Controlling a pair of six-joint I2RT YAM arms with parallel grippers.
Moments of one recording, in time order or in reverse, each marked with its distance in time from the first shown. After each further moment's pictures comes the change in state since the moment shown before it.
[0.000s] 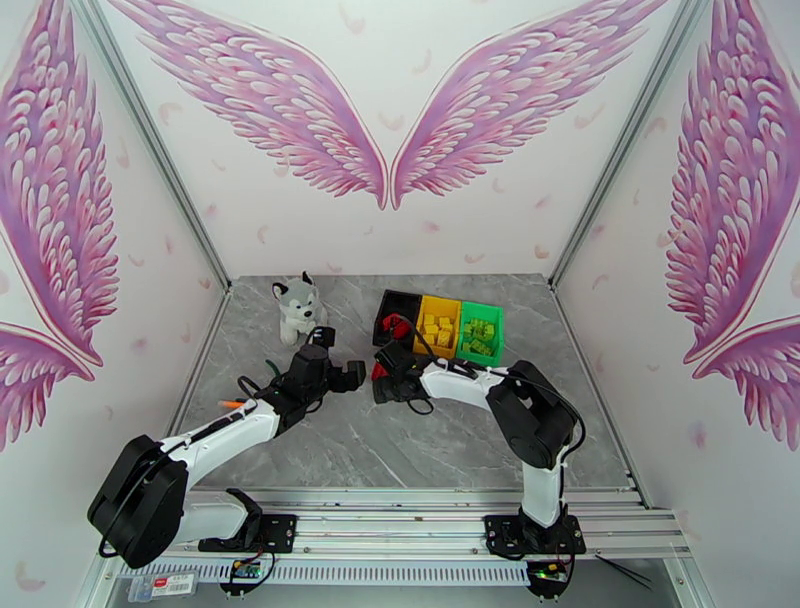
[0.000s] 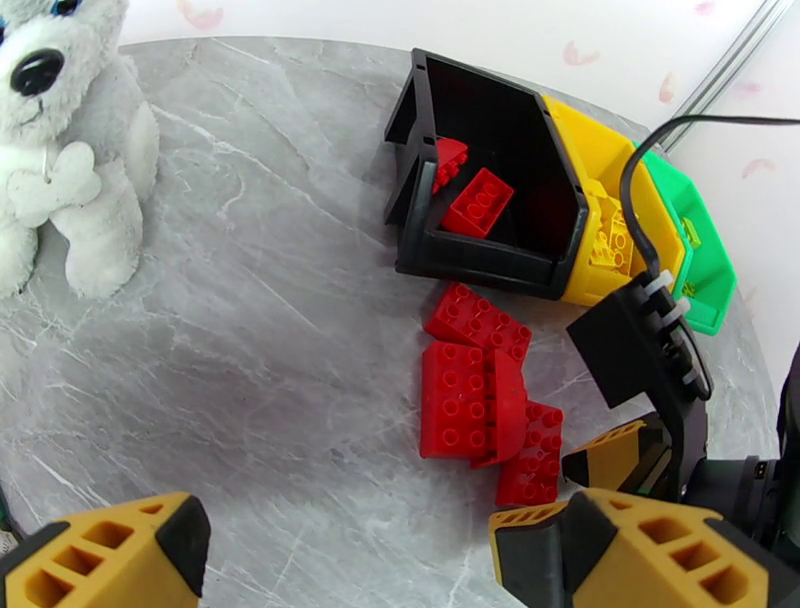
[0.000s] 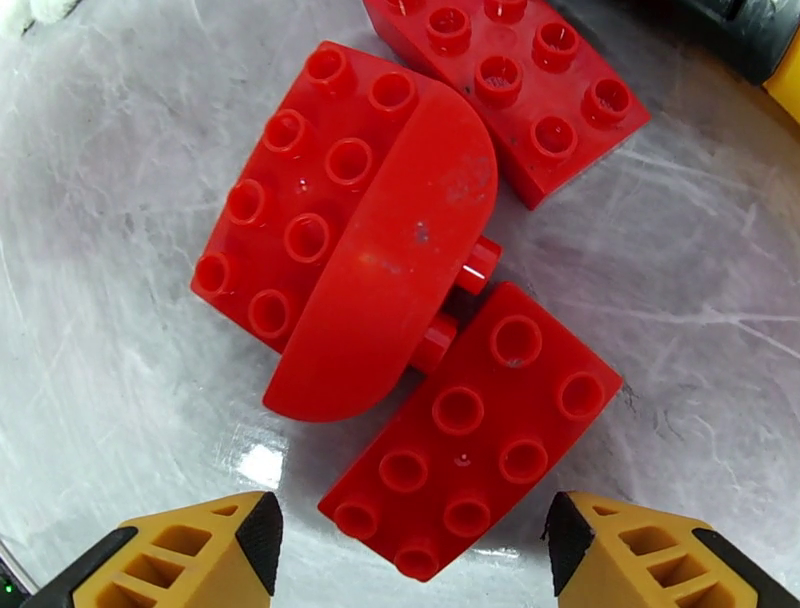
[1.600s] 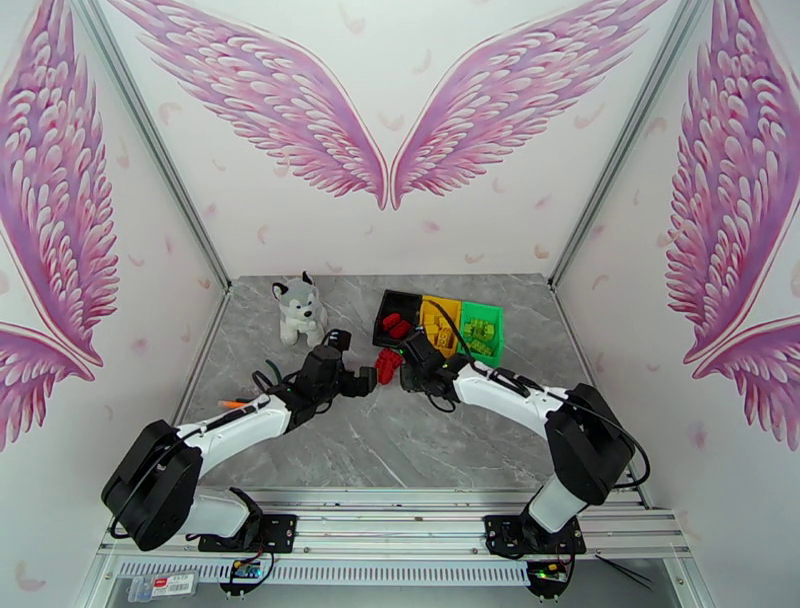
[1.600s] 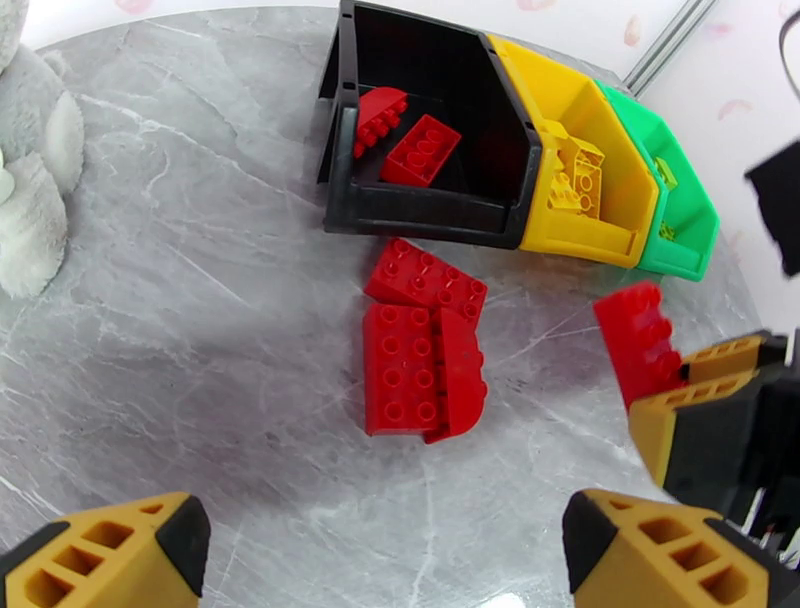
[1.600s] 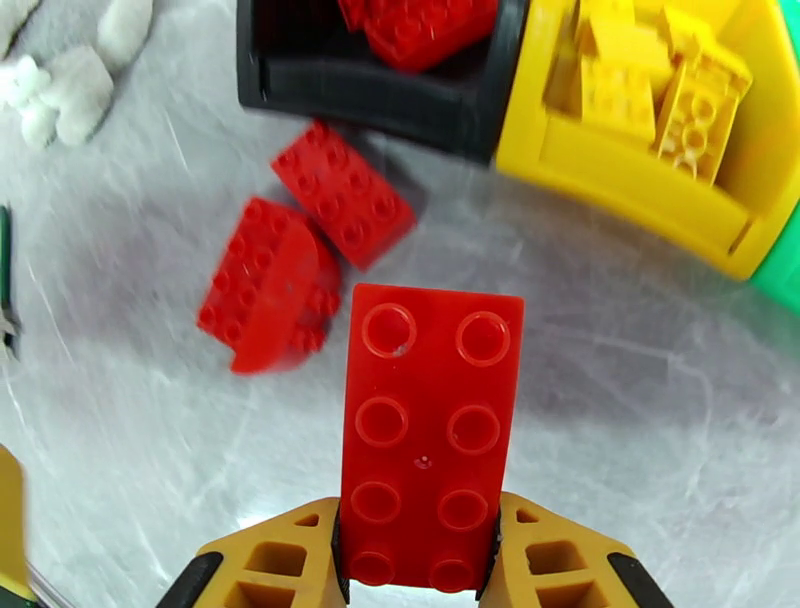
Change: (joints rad) left arm -0.063 0.082 0.041 -0.001 0.045 0.035; right arm -0.066 -0.279 -0.083 -0.034 0.124 -0.005
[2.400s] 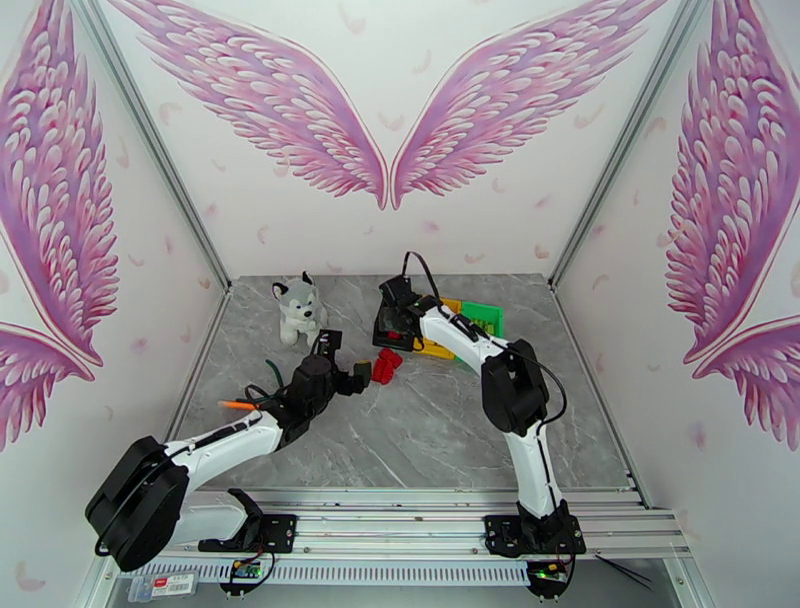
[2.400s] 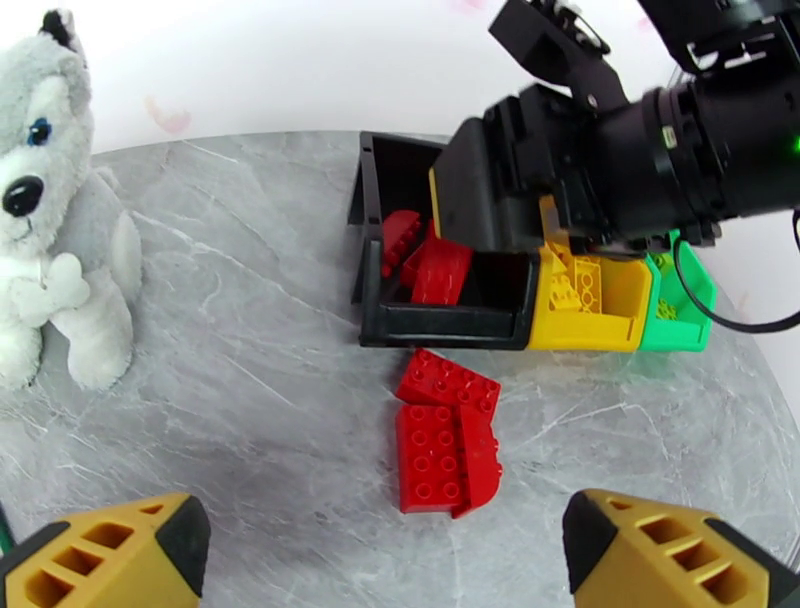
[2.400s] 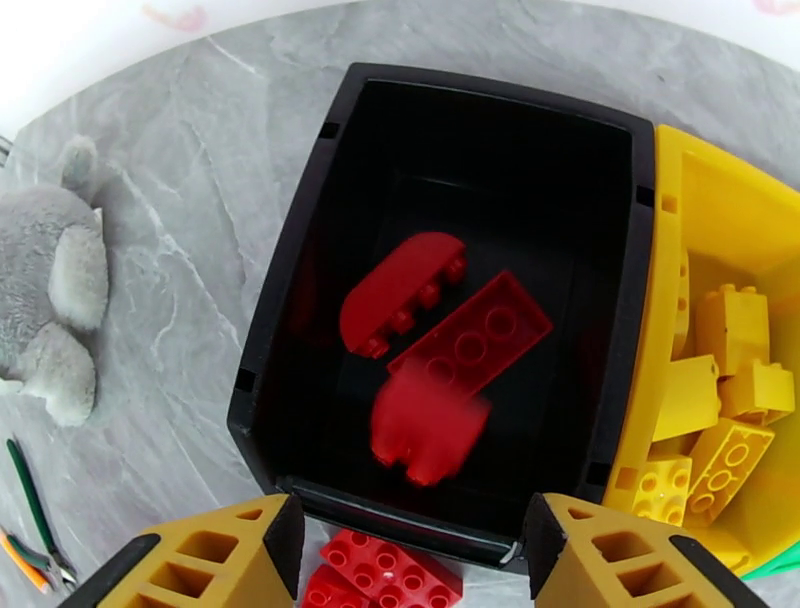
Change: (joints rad) left arm -0.023 -0.102 -0.131 0.256 -0.169 0.076; right arm -0.110 0.512 0.718 -0.160 0.010 -0.022
